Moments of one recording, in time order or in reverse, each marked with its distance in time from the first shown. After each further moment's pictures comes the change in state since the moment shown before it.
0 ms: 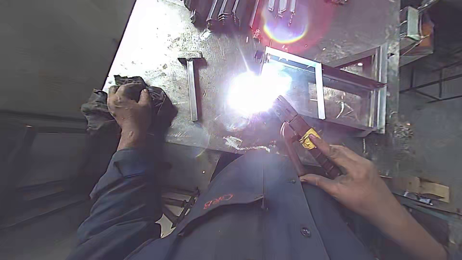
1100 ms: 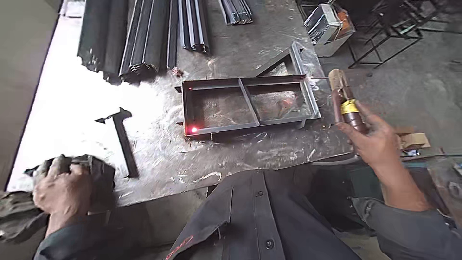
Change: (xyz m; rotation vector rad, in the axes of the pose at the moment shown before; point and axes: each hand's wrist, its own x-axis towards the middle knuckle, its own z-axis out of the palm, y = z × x) left_hand 0.000 0.000 0.034 0.286 -0.032 -0.008; right_hand -0.080 0.189 -0.092 0.214 0.494 0.702
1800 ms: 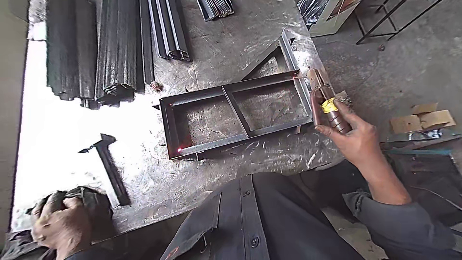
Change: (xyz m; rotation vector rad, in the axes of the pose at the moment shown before) left_hand -0.012 0.030 -0.007 0.053 0.077 -0.126; right_hand 0.042 0.031 0.030 -0.150 -0.039 -0.024
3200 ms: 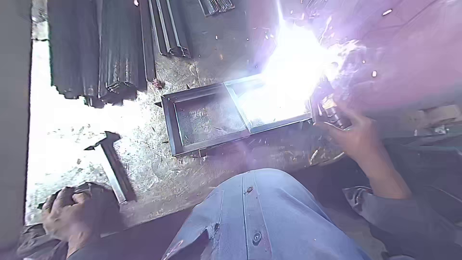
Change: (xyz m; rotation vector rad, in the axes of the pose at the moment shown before) left_hand -0.002 0.004 -0.001 -0.019 -0.006 0.004; right_hand -0.003 -0.004 0.001 -0.089 -0.009 0.015
